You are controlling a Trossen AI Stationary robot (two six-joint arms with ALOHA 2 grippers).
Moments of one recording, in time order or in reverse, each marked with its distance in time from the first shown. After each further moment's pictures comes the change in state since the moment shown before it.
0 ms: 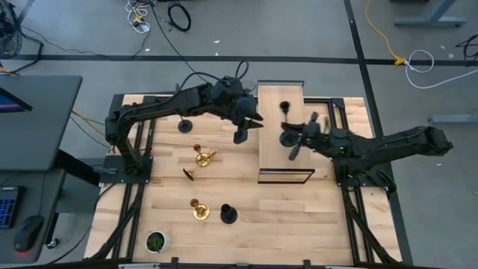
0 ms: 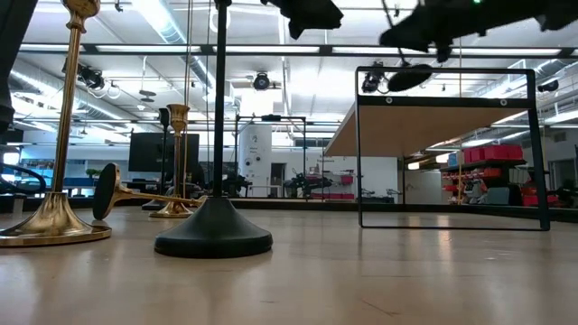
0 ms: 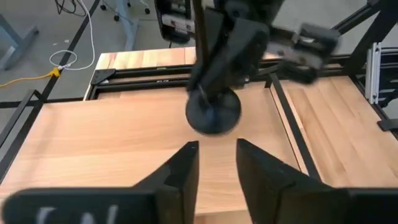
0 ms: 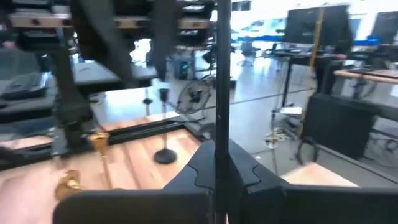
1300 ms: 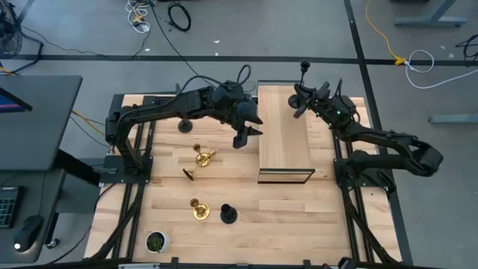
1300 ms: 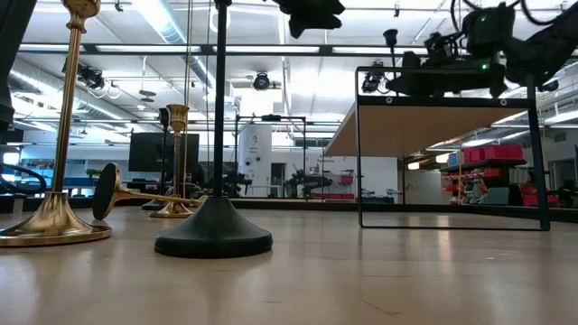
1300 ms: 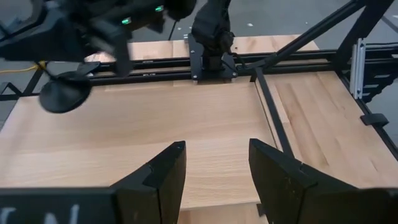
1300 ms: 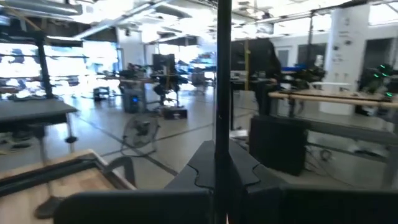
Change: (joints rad) left arm -0.037 0.000 0.001 -0.023 0.005 -0.025; right arm -0.832 0.223 -0.106 0.482 -0.623 0.025
